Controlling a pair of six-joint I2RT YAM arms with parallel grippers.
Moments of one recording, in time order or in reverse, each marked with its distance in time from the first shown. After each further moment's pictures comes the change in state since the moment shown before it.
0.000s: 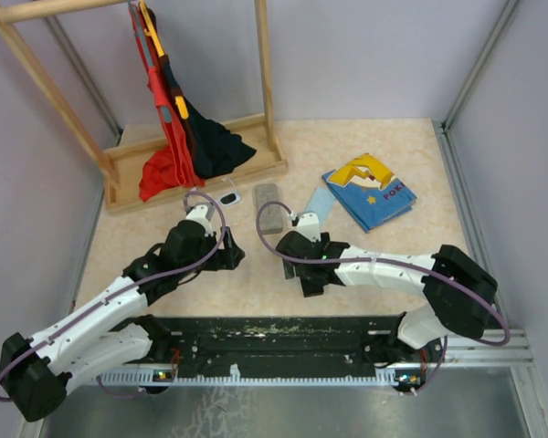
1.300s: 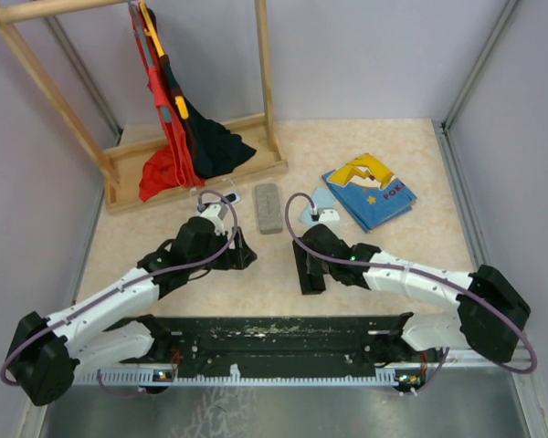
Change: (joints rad) left arm 0.000 0.116 -0.021 0.134 0.131 -0.009; right arm -0.108 -0.186 -0.104 0.050 -0.145 -0.032
